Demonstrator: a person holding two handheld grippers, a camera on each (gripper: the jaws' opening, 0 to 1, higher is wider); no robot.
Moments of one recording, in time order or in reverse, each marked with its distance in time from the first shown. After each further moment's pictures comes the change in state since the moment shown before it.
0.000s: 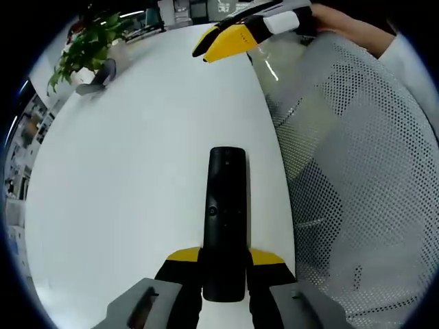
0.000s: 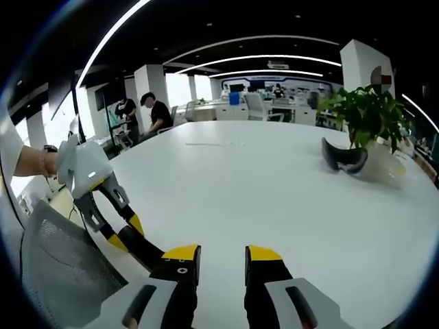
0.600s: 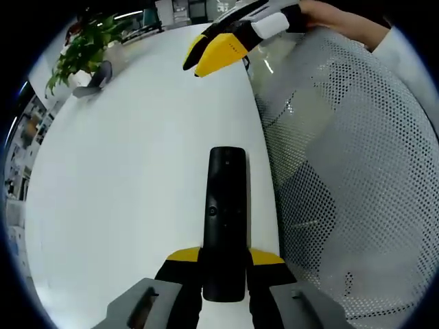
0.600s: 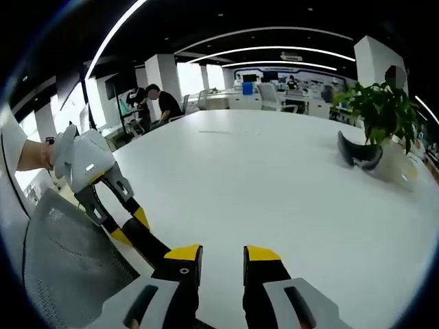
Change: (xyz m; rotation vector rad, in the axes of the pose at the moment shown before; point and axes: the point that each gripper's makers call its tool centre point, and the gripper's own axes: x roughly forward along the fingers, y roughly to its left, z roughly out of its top) left arm 0.000 -0.015 0.002 -0.005 -0.005 0.004; right arm 0.008 0.023 -0.017 -0.039 0.100 0.121
